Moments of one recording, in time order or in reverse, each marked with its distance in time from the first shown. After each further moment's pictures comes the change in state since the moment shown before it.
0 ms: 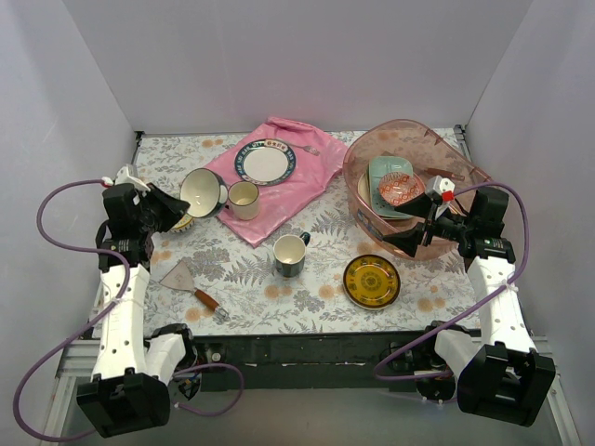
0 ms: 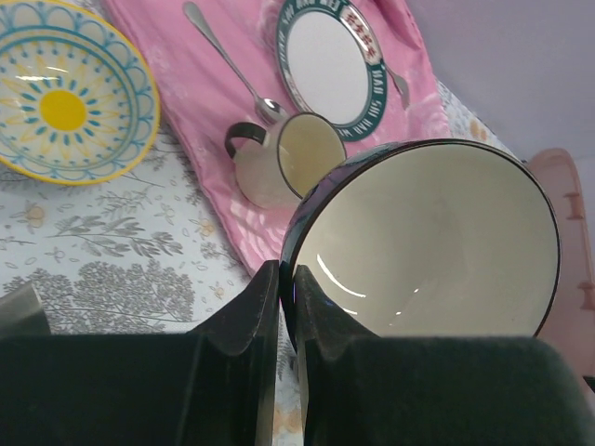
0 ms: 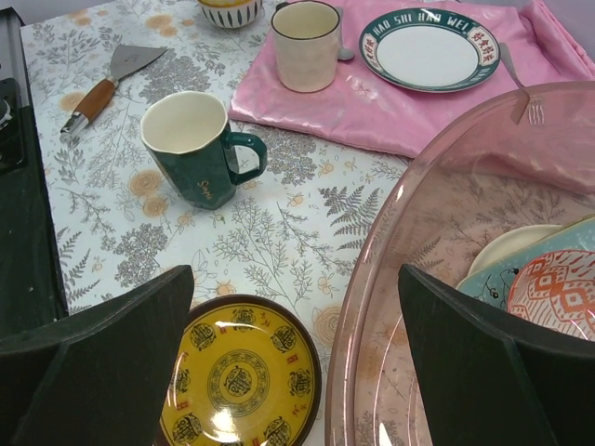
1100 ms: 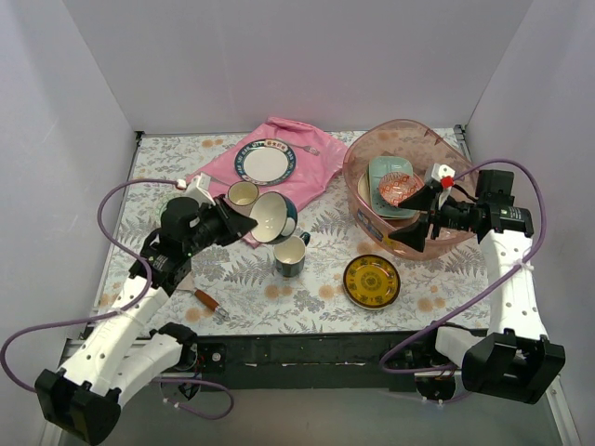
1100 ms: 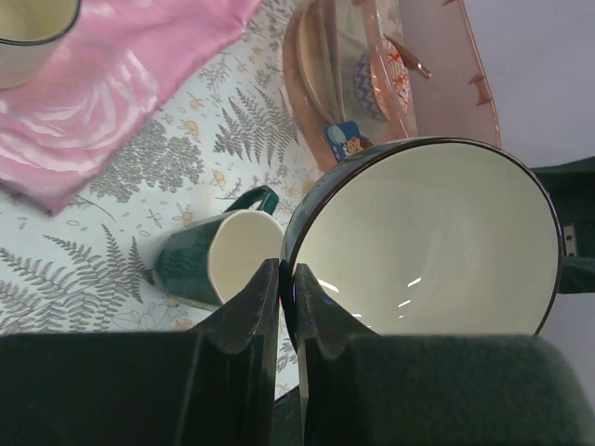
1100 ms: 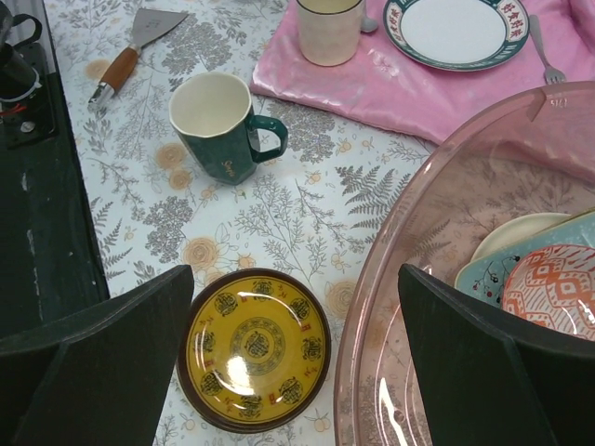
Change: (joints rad) left arm -0.566 -0.085 -0.123 0.150 -0.037 -0.182; right arm 0.014 0.125 0.336 -0.616 0.050 -0.385
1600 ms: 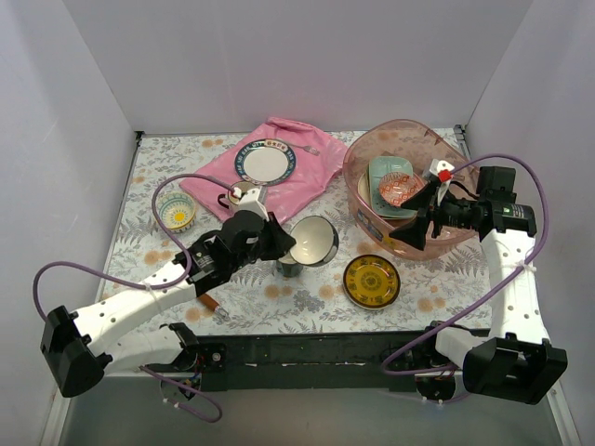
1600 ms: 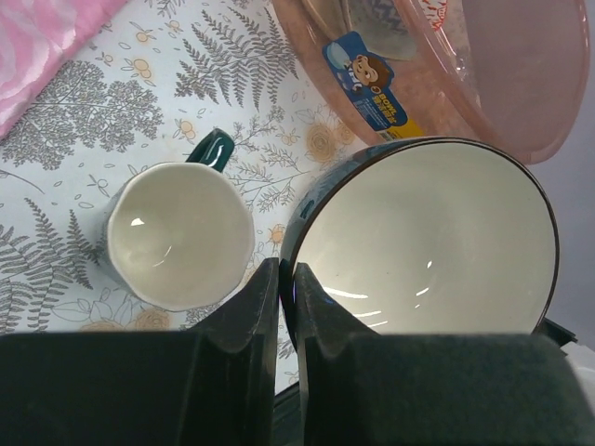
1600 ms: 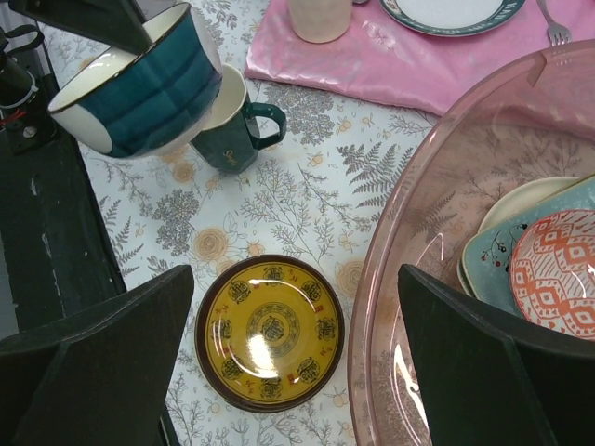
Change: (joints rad) left arm -0.485 0.204 0.050 0.045 -0.400 -0.024; right arm 0.016 -0.002 0.058 -0.061 0.077 0.068
